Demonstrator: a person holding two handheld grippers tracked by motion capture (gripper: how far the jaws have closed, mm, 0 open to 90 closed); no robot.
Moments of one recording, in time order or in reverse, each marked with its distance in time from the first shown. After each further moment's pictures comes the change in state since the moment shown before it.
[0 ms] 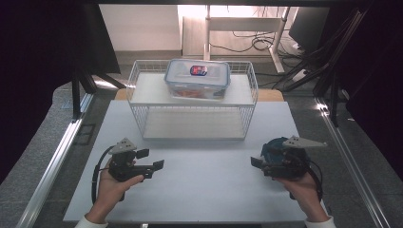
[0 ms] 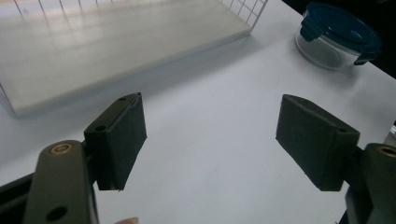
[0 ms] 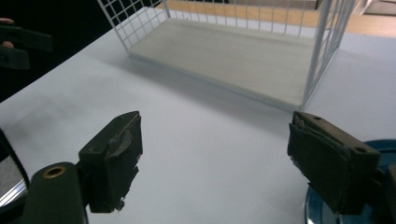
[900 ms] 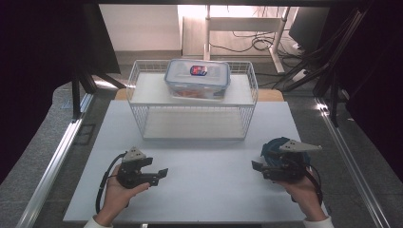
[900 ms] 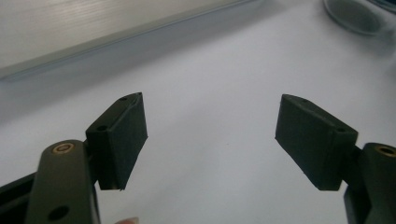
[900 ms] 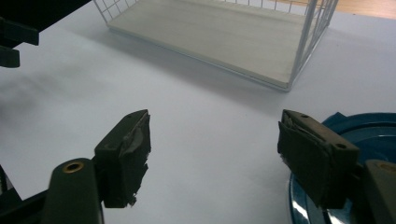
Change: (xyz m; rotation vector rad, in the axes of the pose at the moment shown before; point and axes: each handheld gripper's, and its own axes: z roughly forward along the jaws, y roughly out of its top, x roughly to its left) left arm -0.003 -0.021 0.023 0.079 0.050 0.006; right arm -0.005 -0.009 0.004 0.063 -0.070 -0.041
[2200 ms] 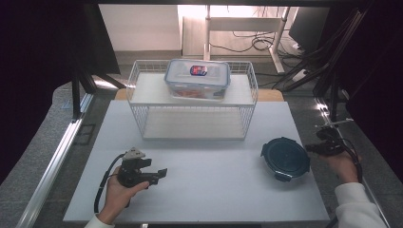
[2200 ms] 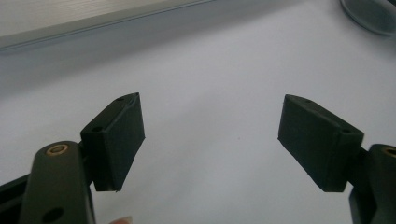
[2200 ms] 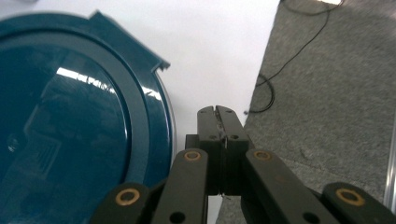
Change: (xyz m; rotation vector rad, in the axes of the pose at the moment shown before) left arm 0.010 -0.006 0.009 0.023 0.000 -0.048; right arm -0.176 -0.007 -0.007 0.387 -0.309 0.148
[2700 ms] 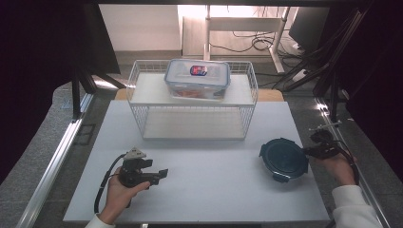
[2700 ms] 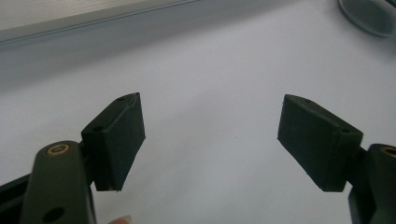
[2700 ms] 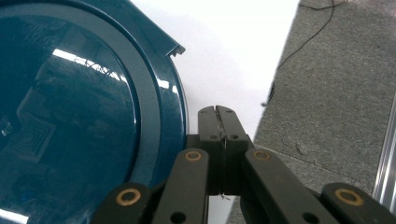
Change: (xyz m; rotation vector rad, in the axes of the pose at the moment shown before) left arm 0.000 0.000 0.003 0.003 -0.010 -0.009; right arm 0.019 -0.003 0.003 0.033 -0.016 -0.058
